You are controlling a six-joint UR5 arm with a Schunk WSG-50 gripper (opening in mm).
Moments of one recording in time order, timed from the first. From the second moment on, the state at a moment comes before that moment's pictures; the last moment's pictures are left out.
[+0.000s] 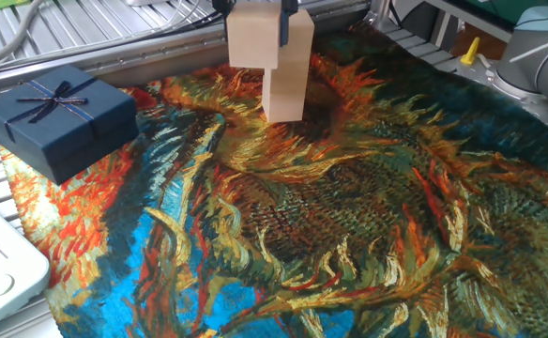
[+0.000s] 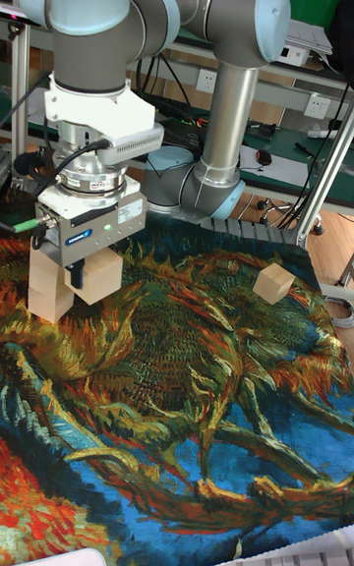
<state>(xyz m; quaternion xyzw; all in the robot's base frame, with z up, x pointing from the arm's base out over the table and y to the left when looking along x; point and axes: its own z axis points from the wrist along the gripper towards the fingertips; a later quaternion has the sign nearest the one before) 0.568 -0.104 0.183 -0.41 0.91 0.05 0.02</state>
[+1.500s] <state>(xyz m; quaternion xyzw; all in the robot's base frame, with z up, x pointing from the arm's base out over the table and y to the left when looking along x) 0.519 -0.202 0.207 -0.44 0.90 0.01 -0.03</state>
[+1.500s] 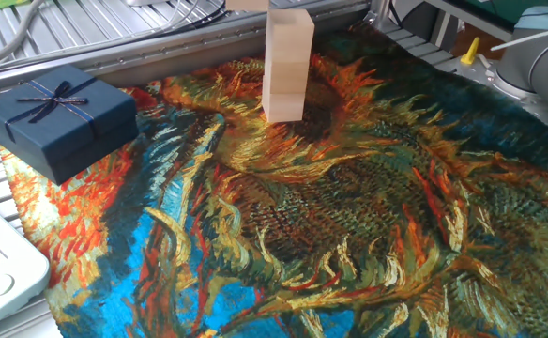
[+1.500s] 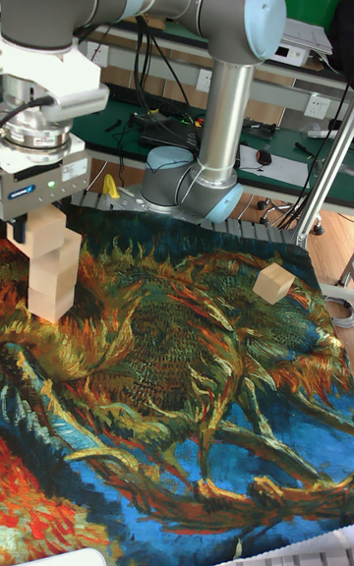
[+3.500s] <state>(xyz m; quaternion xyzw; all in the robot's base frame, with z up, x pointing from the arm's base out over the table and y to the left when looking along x) 0.479 -0.187 0.217 -0.54 0.84 0.00 -0.03</state>
